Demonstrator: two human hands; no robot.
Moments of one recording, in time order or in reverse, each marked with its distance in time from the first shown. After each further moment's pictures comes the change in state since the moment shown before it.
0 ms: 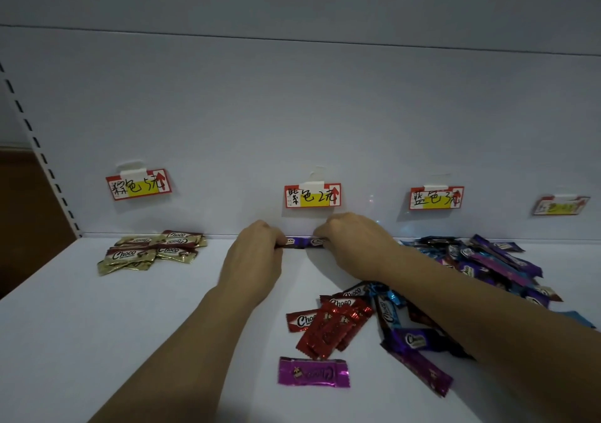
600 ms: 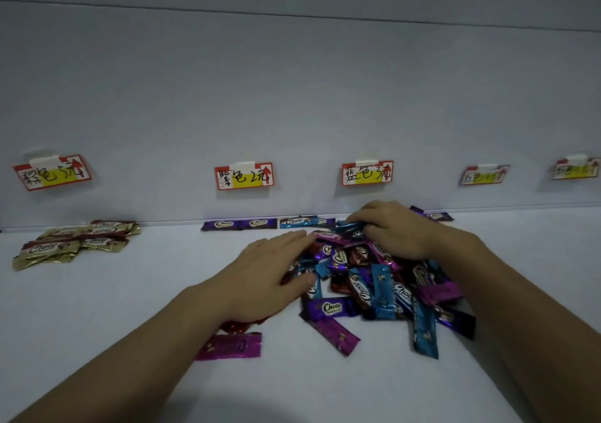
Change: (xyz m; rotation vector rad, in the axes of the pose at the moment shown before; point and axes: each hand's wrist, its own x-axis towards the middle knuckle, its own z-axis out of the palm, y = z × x) left_hand -0.035 0.082 0.020 -0.028 -0.467 0.434; right_hand -0.101 0.131 -0.014 0.274 -0.238 0.203
